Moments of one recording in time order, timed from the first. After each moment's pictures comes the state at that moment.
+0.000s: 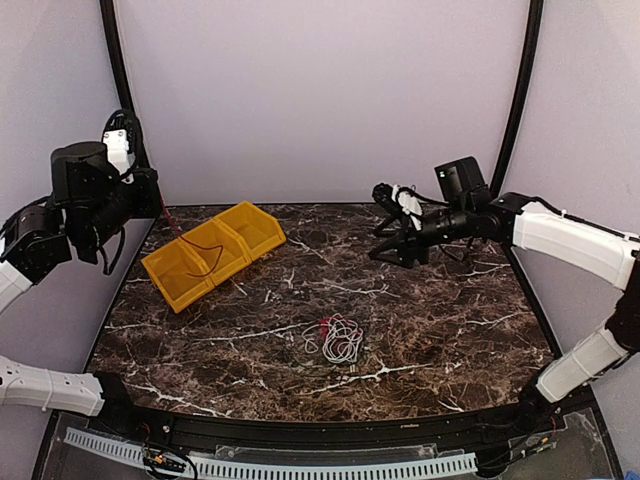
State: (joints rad) left arm -0.81 0.92 1.23 -0.54 -0.76 -0.21; right arm 0.62 1.45 1.21 -0.40 -0.60 -0.49
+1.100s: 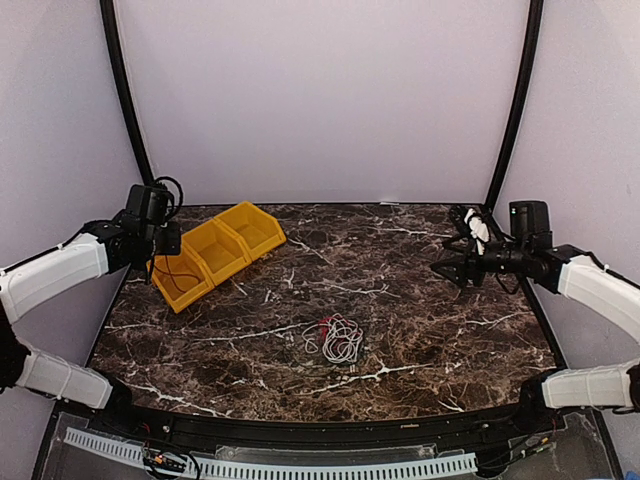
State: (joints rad) left arm -0.36 1.22 0.92 -0.36 -0.57 -0.21; right arm 0.23 1.08 0.73 -0.23 -0.65 -0.46
